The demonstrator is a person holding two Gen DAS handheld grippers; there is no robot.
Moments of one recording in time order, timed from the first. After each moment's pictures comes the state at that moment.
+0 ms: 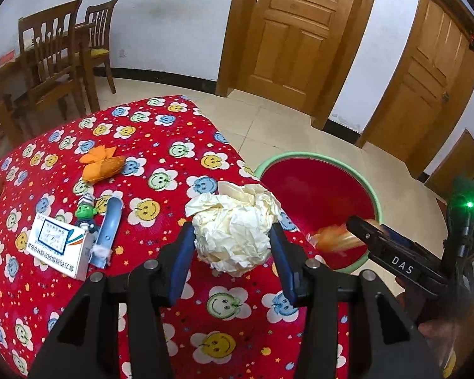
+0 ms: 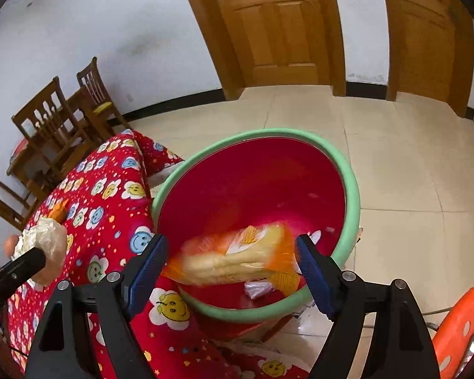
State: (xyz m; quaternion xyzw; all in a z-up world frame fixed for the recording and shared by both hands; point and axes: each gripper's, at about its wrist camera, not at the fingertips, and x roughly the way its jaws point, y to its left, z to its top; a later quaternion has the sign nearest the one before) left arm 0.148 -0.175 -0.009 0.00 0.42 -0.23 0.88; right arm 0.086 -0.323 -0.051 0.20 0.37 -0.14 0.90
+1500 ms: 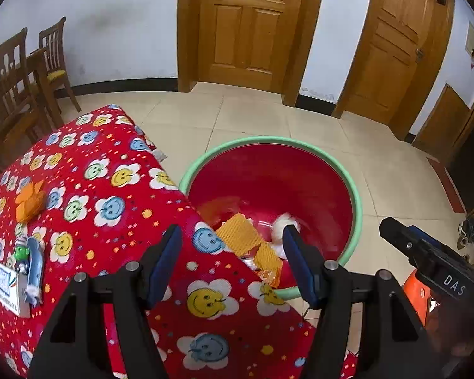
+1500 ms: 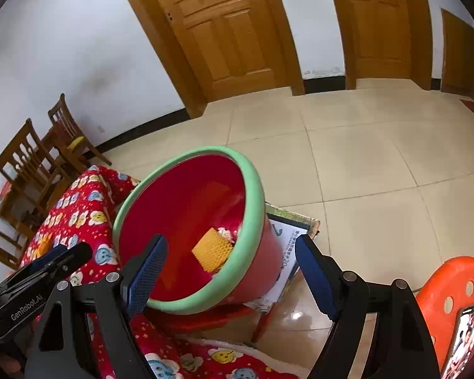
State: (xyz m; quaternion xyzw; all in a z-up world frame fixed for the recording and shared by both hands) left arm 0.147 -0.272 -0.026 0.08 0.42 -0.29 0.86; right arm 0.019 -0.377 -0.038 0.25 0.34 -0.21 0.88
